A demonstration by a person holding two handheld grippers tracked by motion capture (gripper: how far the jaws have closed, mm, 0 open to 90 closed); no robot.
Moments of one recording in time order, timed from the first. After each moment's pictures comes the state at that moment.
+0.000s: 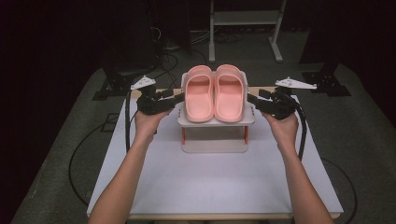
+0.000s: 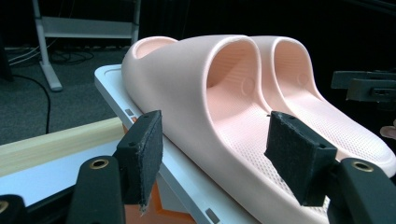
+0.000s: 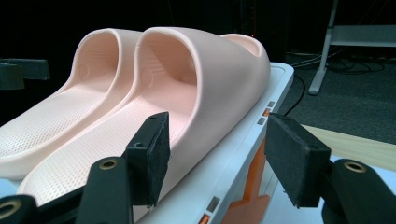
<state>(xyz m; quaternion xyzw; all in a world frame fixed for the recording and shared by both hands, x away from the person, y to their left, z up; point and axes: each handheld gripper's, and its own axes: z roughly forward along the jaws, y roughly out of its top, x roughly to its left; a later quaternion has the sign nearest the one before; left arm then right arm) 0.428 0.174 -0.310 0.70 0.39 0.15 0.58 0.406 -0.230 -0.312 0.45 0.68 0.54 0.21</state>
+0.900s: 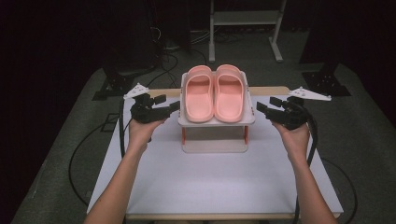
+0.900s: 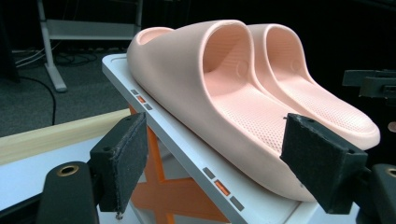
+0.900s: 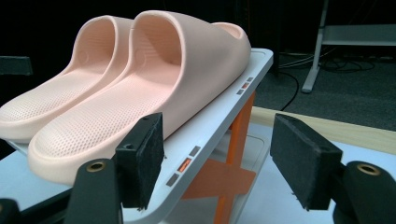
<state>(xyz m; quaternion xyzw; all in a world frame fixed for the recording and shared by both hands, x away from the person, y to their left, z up) 0.405 0.187 -0.316 0.70 0.38 0.16 0.58 0.379 -0.256 -0.323 0.46 0.67 0.54 0.22</state>
